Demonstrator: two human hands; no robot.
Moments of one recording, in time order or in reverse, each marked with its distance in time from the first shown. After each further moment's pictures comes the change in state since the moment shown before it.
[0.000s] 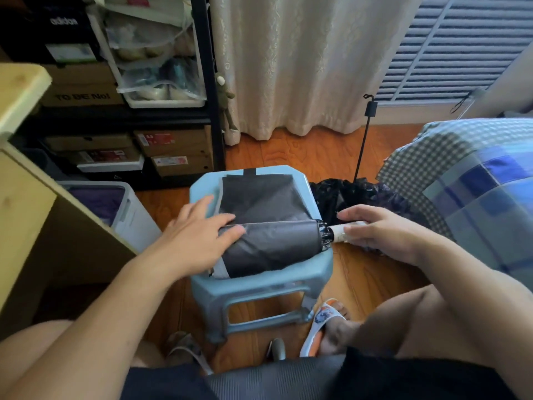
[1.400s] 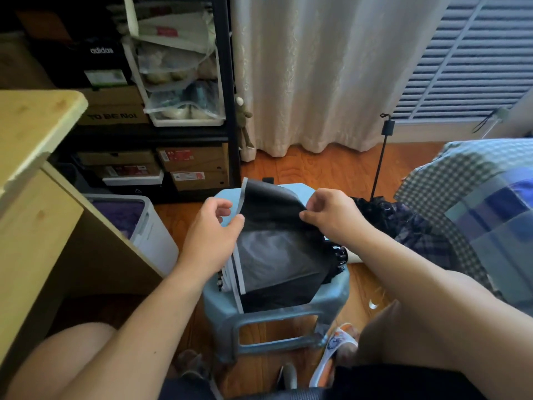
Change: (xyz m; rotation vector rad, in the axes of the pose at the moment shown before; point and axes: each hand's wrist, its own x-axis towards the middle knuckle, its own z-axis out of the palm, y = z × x) left_hand 0.013 0.013 0.005 -0.739 0.486 -0.117; right_hand 0.055 -0.072 0.078 -0.449 0.291 -0.290
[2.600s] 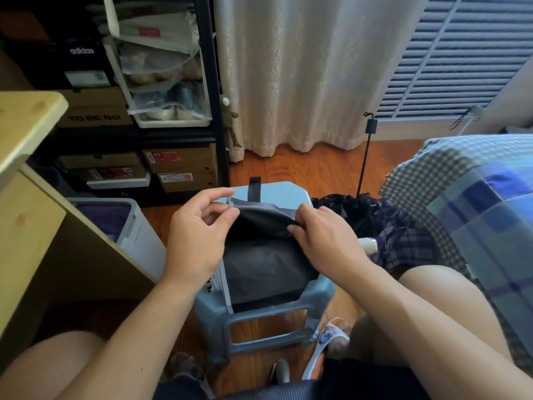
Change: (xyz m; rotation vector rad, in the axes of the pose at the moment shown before) left_hand -0.031 0.026 -0.007 -0.285 0.078 0.257; right_hand -0.052 0.014 0.013 -0.380 0.192 -0.385
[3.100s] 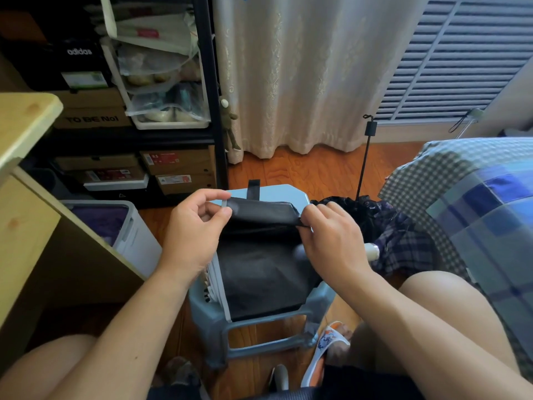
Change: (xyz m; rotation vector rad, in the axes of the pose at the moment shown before) left_hand 0.022 -0.018 0.001 -0.035 -0.034 -0.089; right_hand -0.002 0.004 0.003 -0.110 0.339 -0.126
